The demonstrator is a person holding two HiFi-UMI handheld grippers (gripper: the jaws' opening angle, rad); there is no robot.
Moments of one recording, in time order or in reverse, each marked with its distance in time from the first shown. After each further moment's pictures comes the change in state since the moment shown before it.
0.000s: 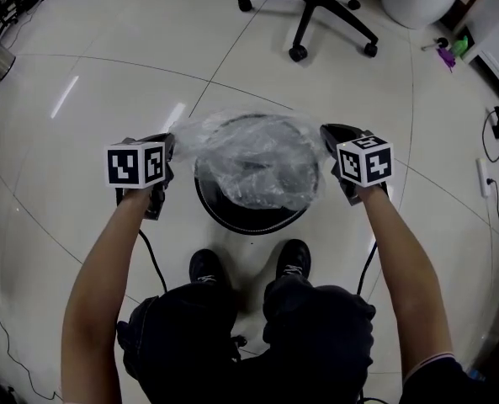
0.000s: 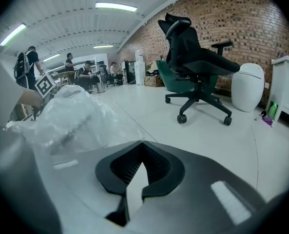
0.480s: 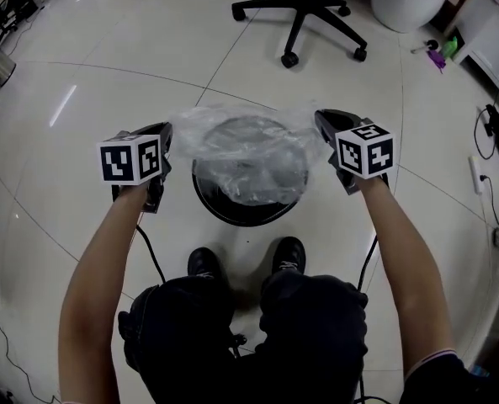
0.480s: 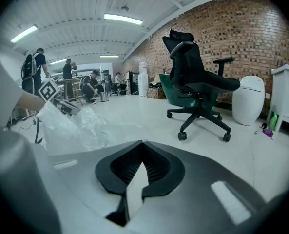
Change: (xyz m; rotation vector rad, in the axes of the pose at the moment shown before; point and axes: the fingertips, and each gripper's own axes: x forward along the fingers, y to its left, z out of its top) left arm -0.031 -0.021 0.044 0.027 -0.132 -0.023; right arm -0.038 0.010 0.056 -0.045 -0.131 0.013
